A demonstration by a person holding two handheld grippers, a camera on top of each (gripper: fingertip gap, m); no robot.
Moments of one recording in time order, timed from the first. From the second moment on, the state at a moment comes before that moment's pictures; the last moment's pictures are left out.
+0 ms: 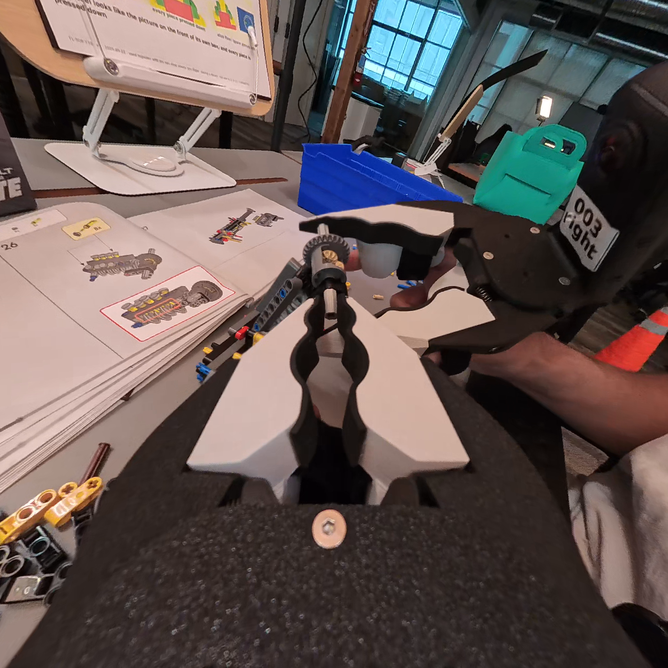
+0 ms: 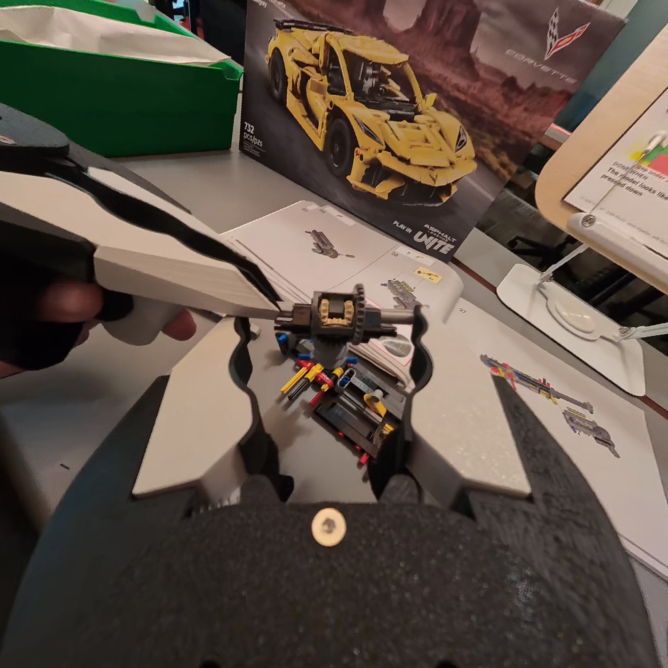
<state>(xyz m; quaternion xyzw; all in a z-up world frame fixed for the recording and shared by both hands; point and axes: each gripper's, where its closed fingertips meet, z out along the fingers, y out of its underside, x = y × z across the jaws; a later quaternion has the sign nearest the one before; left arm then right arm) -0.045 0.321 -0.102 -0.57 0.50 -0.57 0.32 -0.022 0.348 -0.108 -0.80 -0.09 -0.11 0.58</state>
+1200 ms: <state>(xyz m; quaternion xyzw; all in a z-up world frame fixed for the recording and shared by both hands) -0.076 0.297 -0.149 -0.44 0.71 -0.32 0.44 0.012 0.284 -0.124 -0.82 -0.09 -0.01 0.57</state>
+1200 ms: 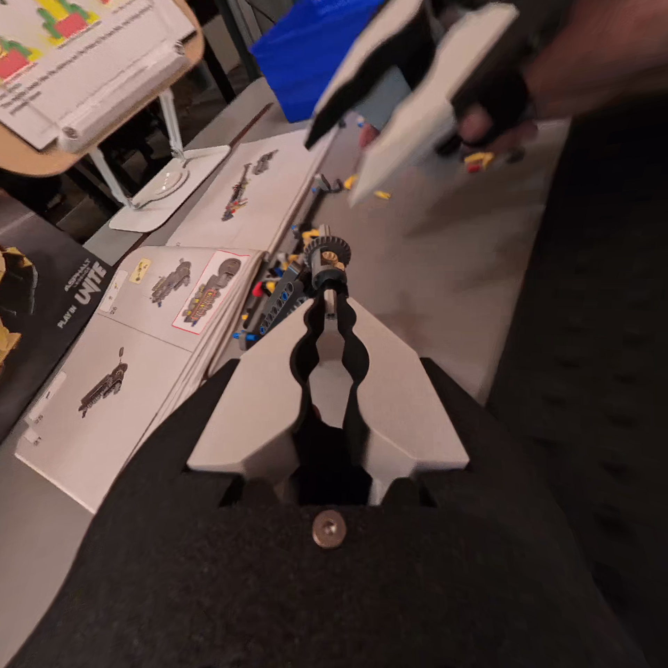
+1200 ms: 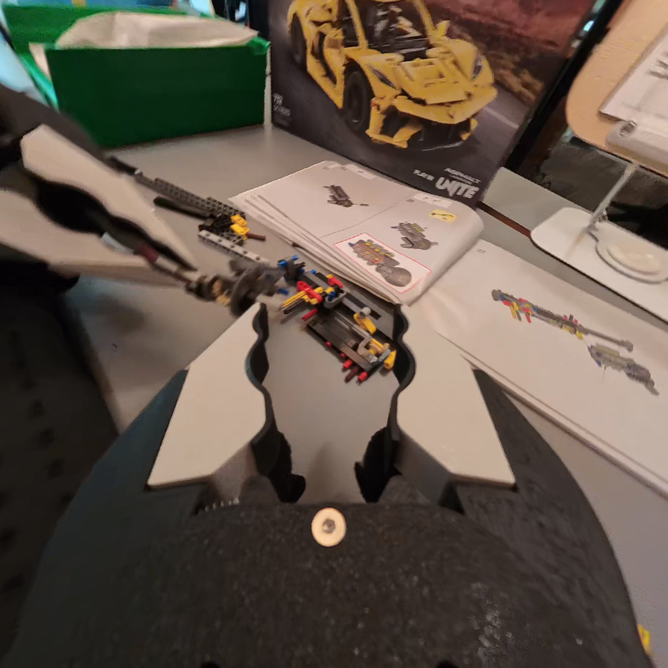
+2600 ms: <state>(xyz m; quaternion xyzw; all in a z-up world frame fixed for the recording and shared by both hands) -0.023 0.471 -0.126 -0.67 0.49 -0.40 0.39 0.087 0.372 -0.140 -0.86 0.00 0.10 0.50</state>
